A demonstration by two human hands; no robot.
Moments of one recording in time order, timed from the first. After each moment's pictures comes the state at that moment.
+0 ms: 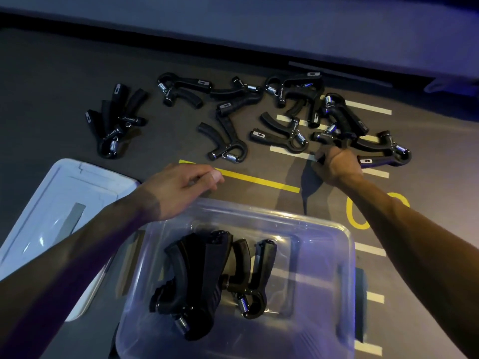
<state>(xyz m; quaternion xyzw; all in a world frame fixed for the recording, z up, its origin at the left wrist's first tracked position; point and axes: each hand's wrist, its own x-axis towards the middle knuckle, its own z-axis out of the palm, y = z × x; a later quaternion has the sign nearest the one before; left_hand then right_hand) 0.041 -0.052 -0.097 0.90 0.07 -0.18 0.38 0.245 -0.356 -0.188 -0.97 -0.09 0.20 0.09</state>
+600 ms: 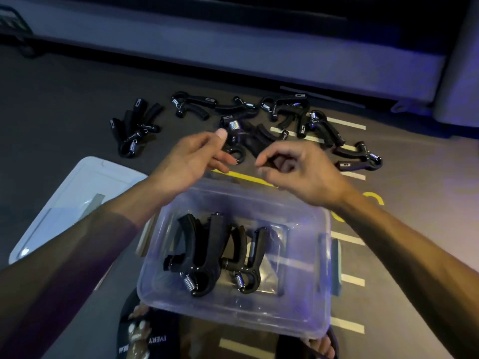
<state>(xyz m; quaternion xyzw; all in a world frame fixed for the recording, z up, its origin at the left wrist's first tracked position) 0.021 -0.096 -0.028 0.77 0.16 -0.03 0.62 0.108 -0.315 -0.016 -0.81 -0.33 0.19 0.44</state>
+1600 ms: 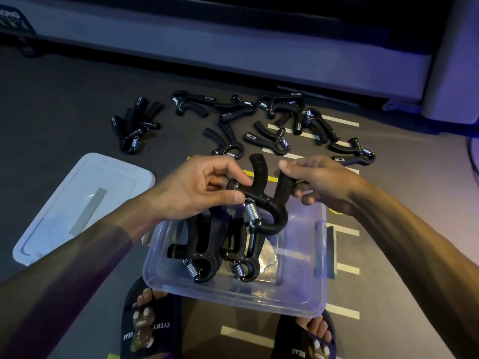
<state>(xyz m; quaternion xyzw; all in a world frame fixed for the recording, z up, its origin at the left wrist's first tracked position) -0.030 -0.112 -0.012 0.76 -0.05 -0.10 0.65 0.092 -0.347 -0.004 -0.73 -0.05 0.44 0.52</state>
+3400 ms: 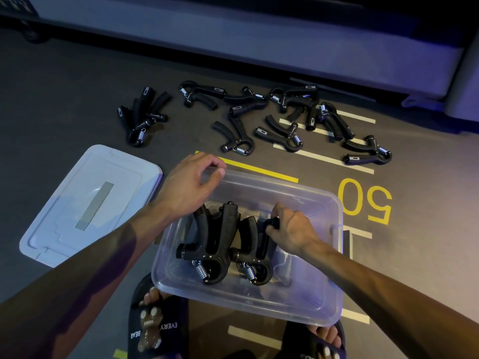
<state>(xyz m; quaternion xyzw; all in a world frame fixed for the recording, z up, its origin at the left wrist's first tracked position) -0.024 -0.075 -0.095 0.92 0.09 0.04 0.38 0.031 -0.326 -0.133 -0.93 -0.19 0.30 0.13</state>
